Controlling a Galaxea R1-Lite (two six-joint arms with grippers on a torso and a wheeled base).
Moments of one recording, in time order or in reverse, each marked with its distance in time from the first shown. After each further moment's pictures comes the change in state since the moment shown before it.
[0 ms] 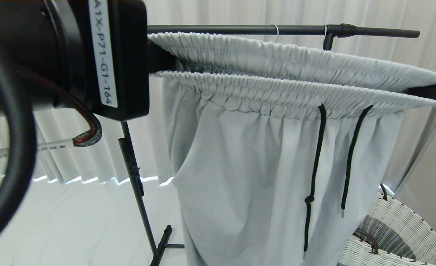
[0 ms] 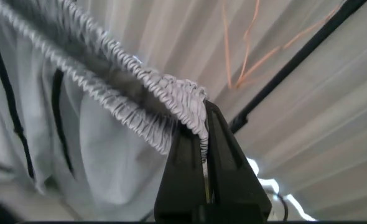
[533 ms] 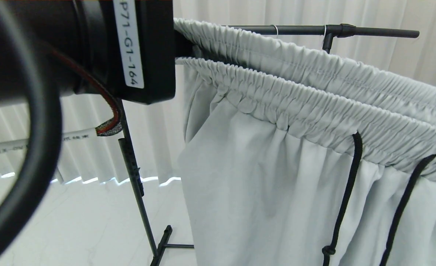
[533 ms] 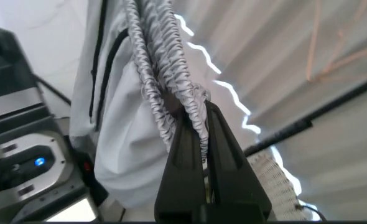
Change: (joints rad) left arm -0.024 0.023 -0.005 -0.078 0.002 0.004; right arm 0.149 -0.110 -0.075 0.329 0.182 0.001
